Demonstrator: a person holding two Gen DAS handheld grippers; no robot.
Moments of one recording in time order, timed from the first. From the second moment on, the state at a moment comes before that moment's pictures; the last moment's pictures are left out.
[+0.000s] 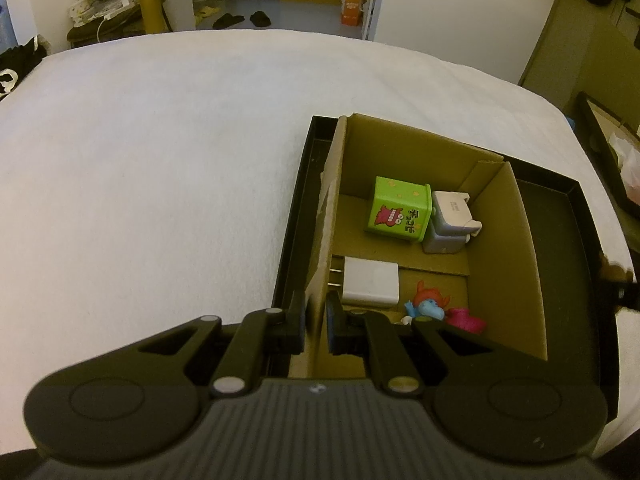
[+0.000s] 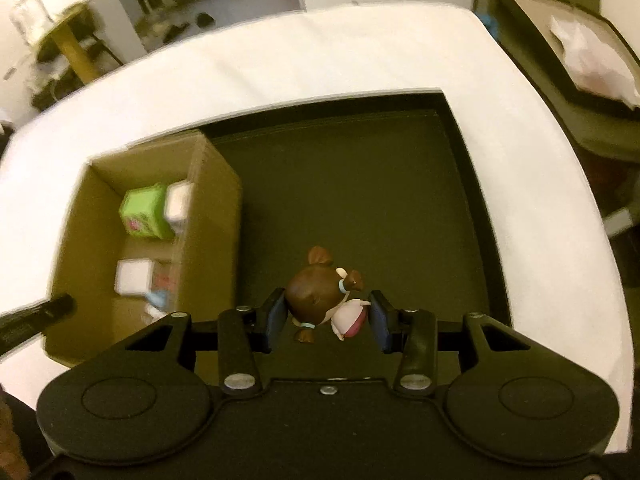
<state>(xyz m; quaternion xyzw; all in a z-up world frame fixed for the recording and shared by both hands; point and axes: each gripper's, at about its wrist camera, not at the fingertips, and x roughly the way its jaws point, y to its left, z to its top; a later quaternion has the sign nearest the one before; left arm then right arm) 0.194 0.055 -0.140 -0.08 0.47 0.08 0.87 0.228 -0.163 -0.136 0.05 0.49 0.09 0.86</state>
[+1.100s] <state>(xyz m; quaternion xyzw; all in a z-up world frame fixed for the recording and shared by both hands) 0.193 0.059 -0.137 -0.08 0.46 0.08 0.88 0.217 -0.109 -0.067 0.00 0.41 0.20 0.89</state>
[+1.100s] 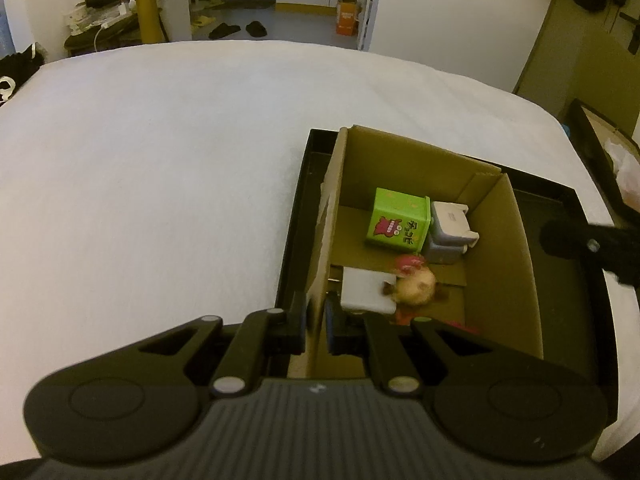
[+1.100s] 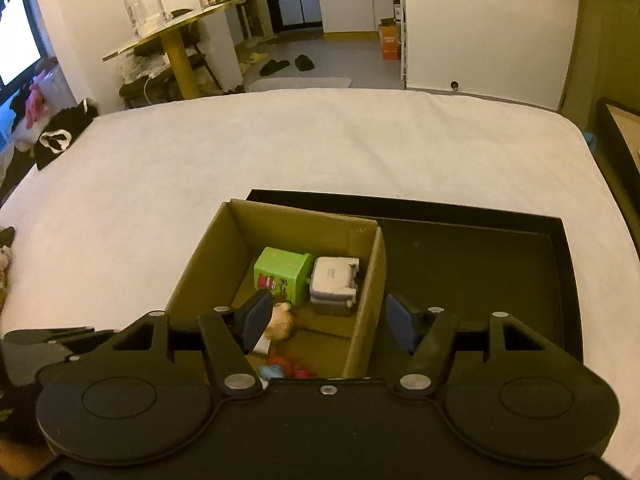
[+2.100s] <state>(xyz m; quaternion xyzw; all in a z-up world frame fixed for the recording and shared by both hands) 0.144 0.015 -0.032 -0.01 0.42 0.05 0.90 0.150 -0.177 -0.040 0.09 0.41 0.14 0.90</state>
